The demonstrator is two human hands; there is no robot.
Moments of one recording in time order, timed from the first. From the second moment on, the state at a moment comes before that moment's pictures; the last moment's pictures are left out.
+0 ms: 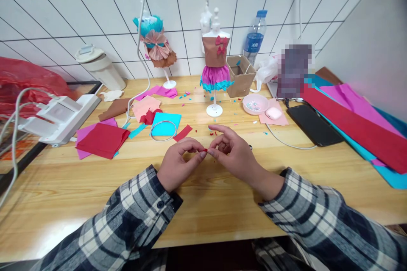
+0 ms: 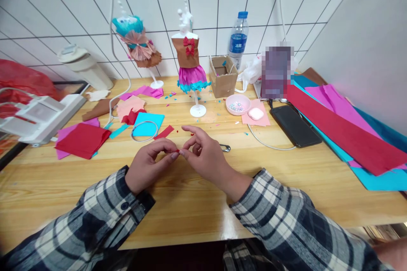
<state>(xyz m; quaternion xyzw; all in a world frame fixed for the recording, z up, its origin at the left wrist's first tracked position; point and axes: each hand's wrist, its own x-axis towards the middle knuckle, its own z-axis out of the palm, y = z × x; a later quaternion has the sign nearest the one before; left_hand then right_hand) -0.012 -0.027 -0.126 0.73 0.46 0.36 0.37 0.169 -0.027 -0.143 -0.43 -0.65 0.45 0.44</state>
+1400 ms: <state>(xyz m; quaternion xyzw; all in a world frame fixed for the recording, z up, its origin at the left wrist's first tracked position) -0.019 -0.021 -0.134 0.74 0.40 0.41 0.35 0.167 -0.034 -0.129 -0.42 -0.61 0.50 0.44</state>
